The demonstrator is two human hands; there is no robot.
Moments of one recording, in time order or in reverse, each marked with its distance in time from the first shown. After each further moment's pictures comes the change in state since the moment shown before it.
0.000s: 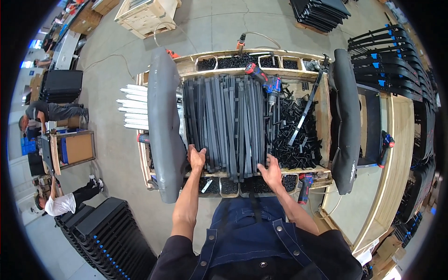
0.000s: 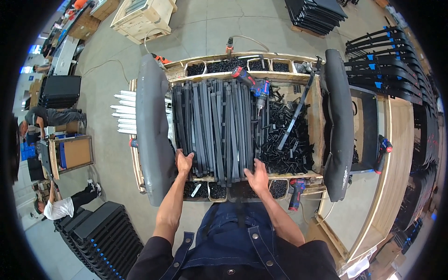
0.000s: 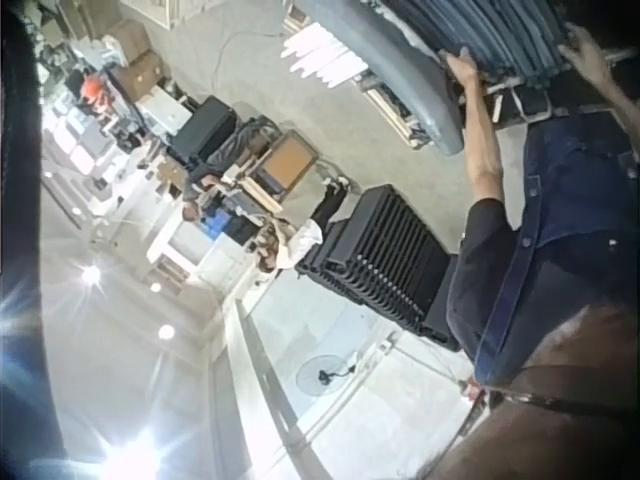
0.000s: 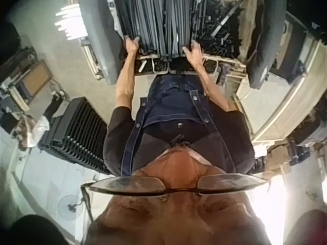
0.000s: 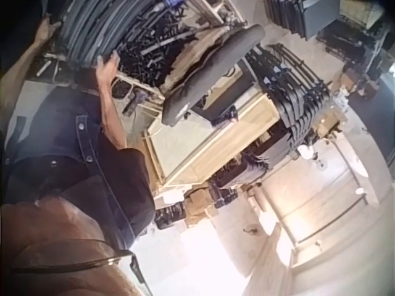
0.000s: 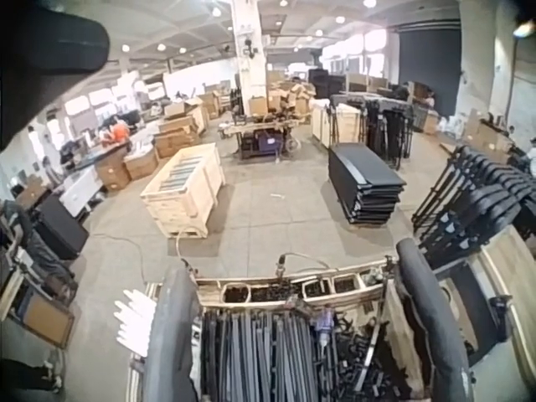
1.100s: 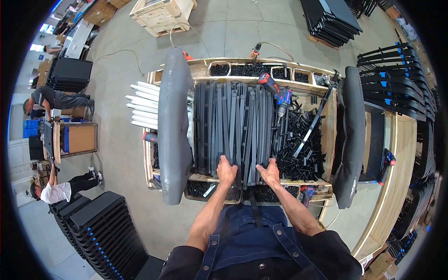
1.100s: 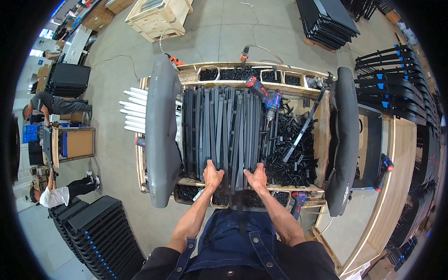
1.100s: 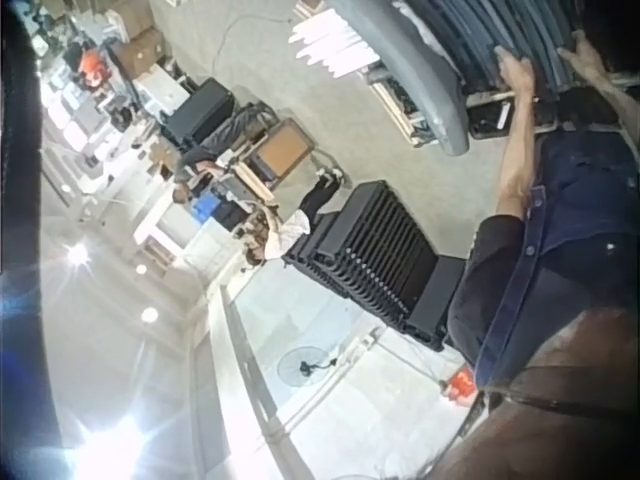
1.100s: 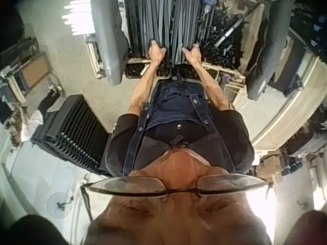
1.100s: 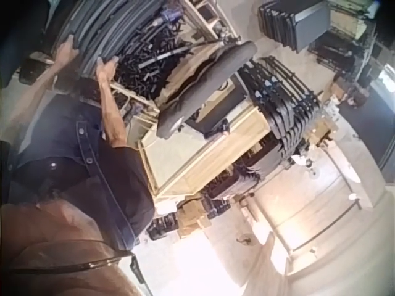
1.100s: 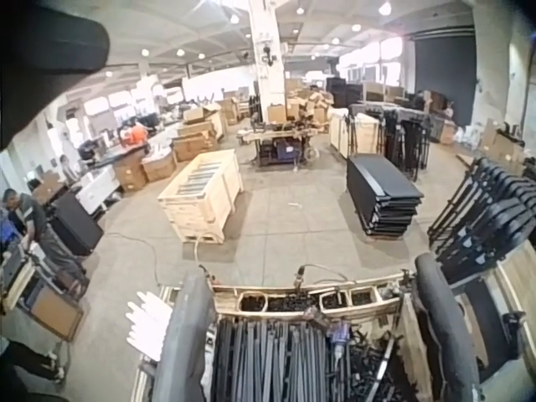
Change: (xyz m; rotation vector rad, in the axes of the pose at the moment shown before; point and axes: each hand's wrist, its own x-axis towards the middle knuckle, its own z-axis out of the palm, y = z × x) left_hand -0.086 0.076 0.031 -0.011 -0.280 -0.010; right_hand 0.050 -0.004 0.024 -0.122 -0.049 0.170
